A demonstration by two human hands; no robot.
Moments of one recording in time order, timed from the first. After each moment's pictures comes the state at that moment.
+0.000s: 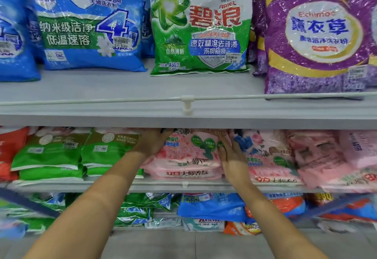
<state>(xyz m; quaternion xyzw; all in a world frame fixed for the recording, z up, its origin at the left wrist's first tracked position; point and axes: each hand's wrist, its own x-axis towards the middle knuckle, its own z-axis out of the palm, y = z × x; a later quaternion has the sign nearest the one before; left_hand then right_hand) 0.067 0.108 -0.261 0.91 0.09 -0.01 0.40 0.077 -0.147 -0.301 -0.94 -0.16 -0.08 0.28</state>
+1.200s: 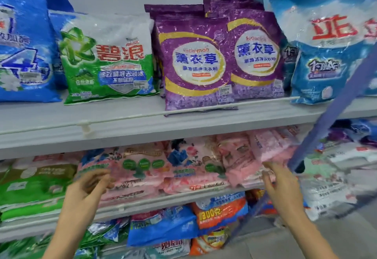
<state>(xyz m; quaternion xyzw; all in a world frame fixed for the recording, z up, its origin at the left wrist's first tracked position) -0.040 0.008 -0.214 0.78 0.12 0.19 0.59 0.025 -0.408 -0.232 -0.95 0.01 -0.23 0.21</state>
